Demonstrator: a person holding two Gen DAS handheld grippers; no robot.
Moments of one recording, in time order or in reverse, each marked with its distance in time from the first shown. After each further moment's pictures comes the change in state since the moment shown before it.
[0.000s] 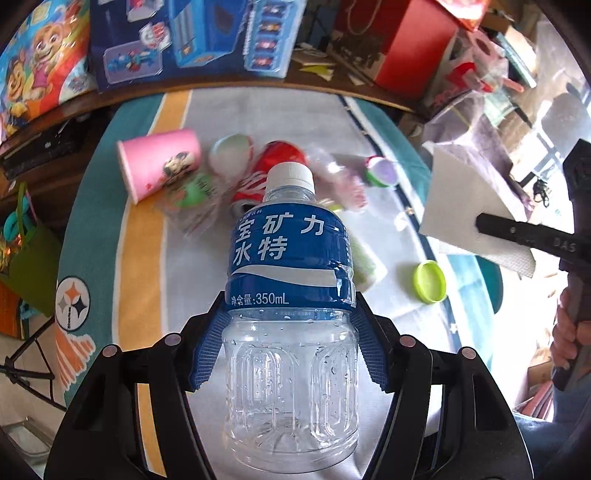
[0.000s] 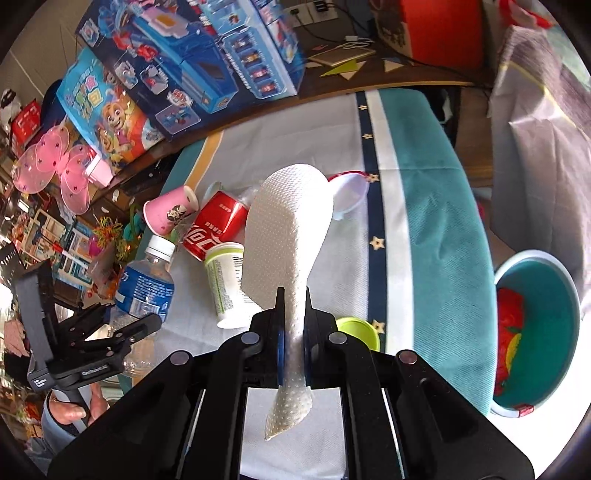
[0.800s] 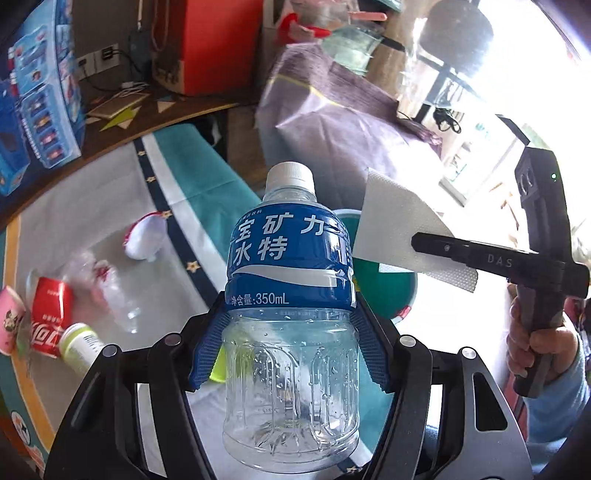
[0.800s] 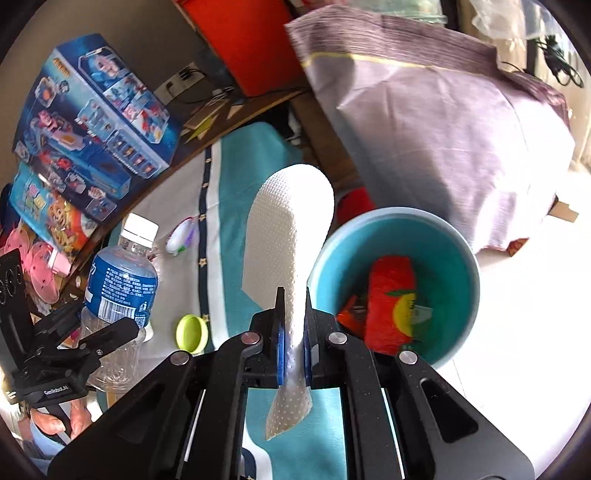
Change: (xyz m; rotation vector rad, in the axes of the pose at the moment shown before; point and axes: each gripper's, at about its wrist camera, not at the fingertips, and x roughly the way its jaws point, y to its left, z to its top) left arm 0.039 -0.237 0.041 0.397 0.029 -0.235; right arm -0.100 -0.186 -0.064 0.336 -0.157 -0.151
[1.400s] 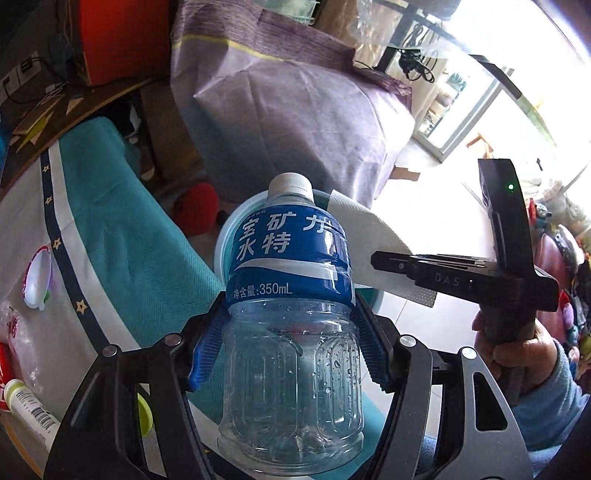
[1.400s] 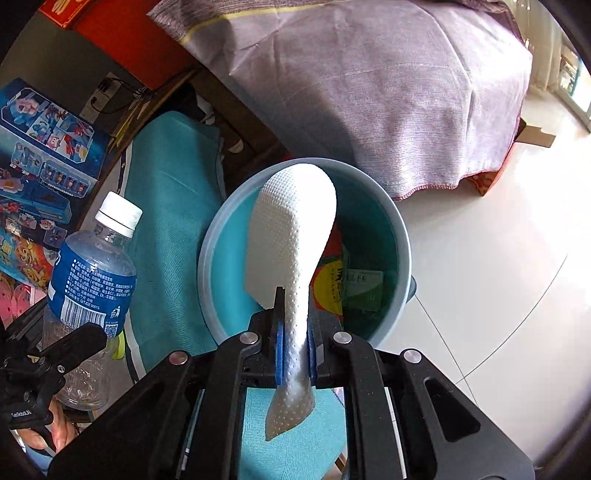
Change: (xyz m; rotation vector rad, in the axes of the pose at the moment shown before) left arm 0.094 -0.078 0.030 0.107 0.151 -0.077; right arm 0.044 -0.107 -0.008 0.172 0.115 -0.052
